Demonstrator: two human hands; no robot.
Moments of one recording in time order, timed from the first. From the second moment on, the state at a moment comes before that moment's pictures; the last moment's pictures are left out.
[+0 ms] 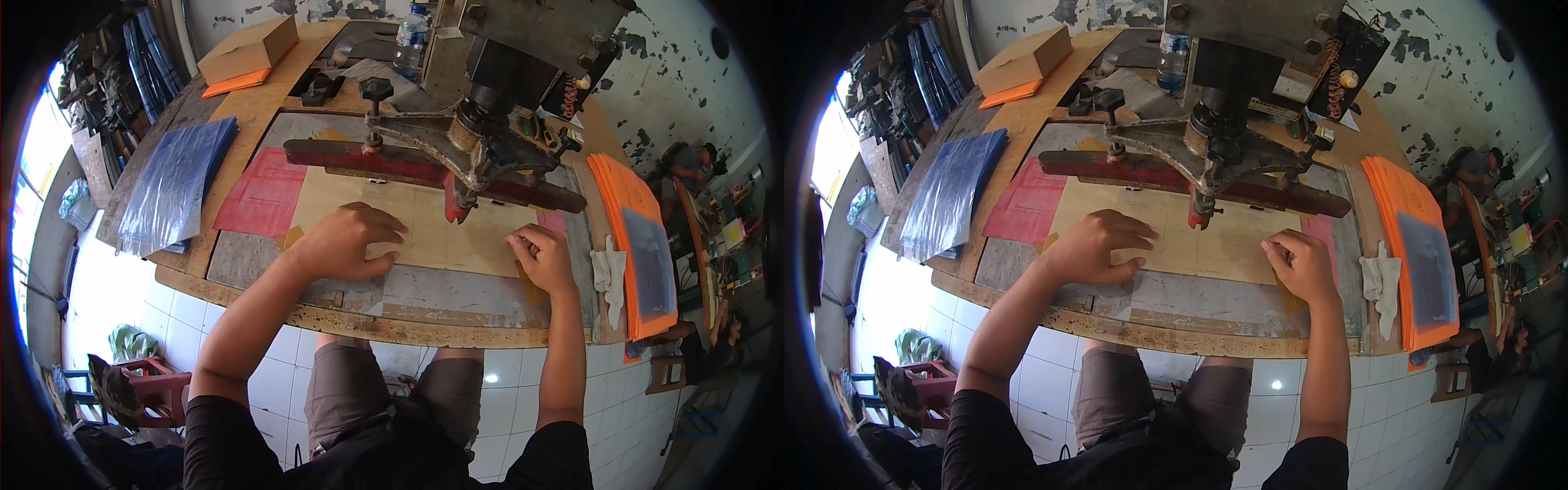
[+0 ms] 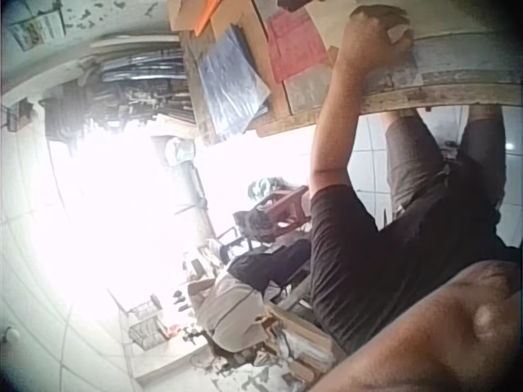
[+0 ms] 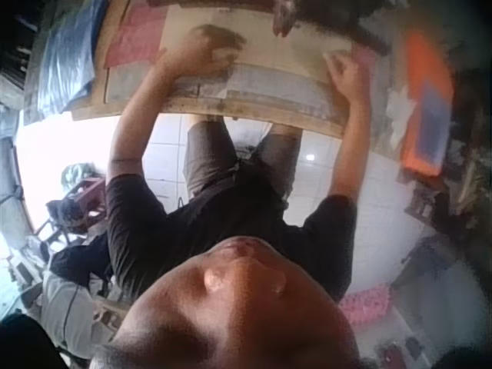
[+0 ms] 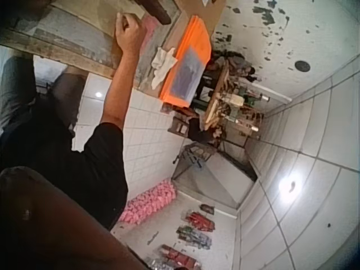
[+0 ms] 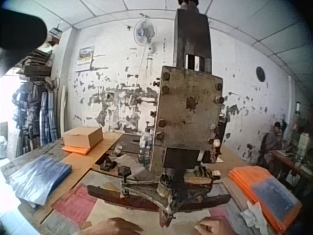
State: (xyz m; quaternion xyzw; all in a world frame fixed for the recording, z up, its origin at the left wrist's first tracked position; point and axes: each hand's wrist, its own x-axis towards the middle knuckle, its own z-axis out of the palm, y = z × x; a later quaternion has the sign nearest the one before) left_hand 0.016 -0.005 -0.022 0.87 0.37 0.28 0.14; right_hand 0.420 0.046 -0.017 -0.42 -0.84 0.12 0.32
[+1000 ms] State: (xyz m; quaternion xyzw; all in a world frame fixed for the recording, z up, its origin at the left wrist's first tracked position) left_hand 0.017 -0.006 -0.020 0.87 0.37 0.29 0.15; right_hand 0.420 0.044 -0.015 -0.43 -0.84 0.12 0.31
